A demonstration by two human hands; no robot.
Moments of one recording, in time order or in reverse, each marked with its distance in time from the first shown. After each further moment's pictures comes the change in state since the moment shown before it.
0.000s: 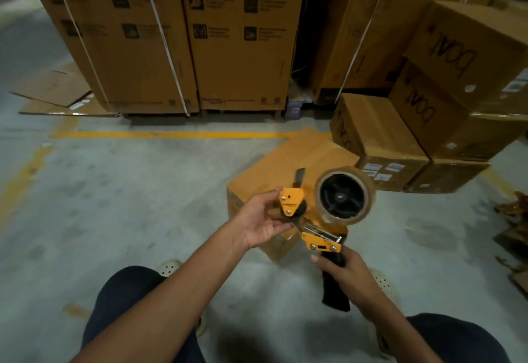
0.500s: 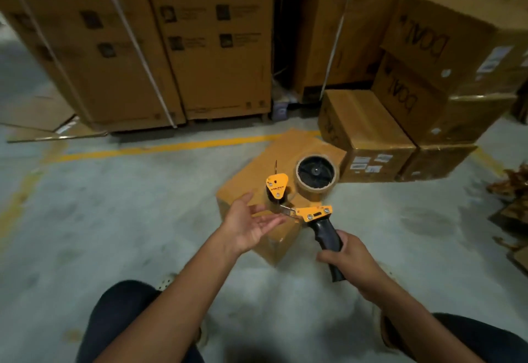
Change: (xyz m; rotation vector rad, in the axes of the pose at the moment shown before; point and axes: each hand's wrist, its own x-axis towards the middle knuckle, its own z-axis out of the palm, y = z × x) left_hand 0.009 -0.008 0.009 -0.080 0.133 -0.018; right_hand 0.011 -0.006 -0.034 0.004 0.013 0.065
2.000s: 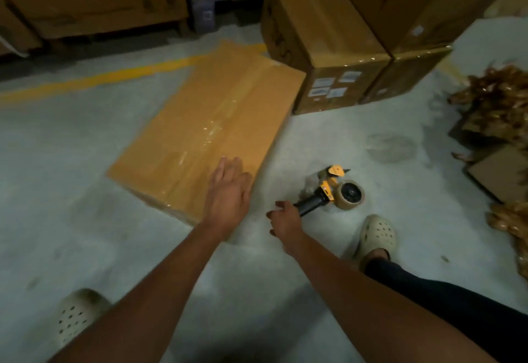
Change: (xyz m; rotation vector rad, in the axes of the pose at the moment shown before) left_hand 0.300 -0.072 -0.035 1.942 -0.005 0.937; right_hand 0.236 0.189 0.052 0.369 0.308 0.602
